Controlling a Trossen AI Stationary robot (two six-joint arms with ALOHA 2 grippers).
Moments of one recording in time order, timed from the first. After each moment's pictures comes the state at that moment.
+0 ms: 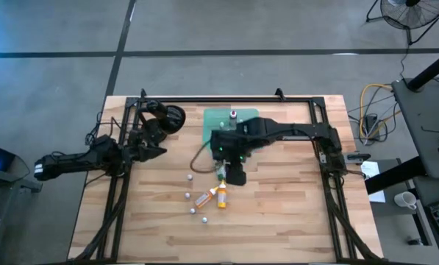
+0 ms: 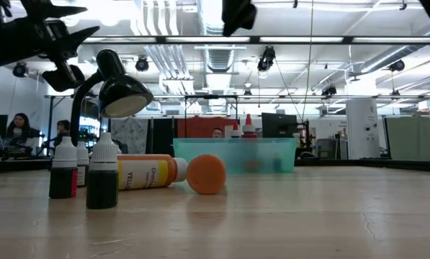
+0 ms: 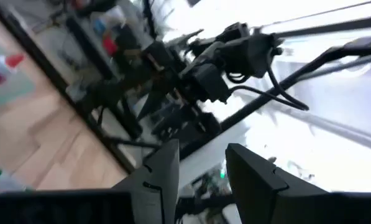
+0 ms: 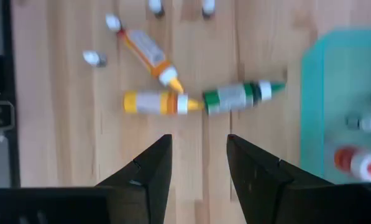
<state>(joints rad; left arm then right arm) 0.13 0.14 0.04 0.36 0.20 -1.10 0.07 2.03 2.19 -1.37 -0.09 0.14</state>
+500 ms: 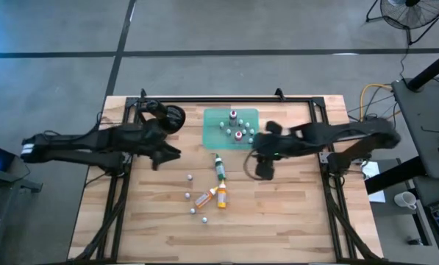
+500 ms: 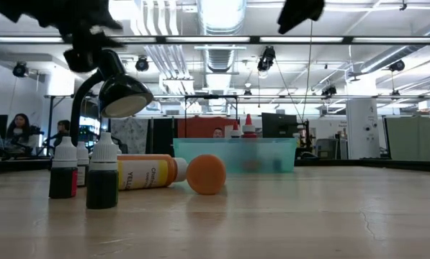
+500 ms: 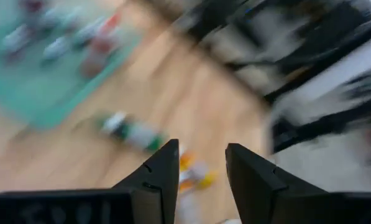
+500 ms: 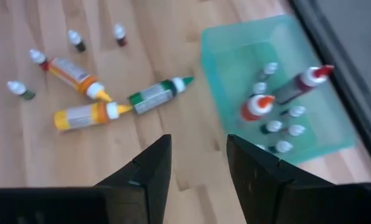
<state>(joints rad) 0.07 0.73 0.61 -0.30 0.10 -0.65 0.16 1.41 1.42 -0.97 0.31 0.34</state>
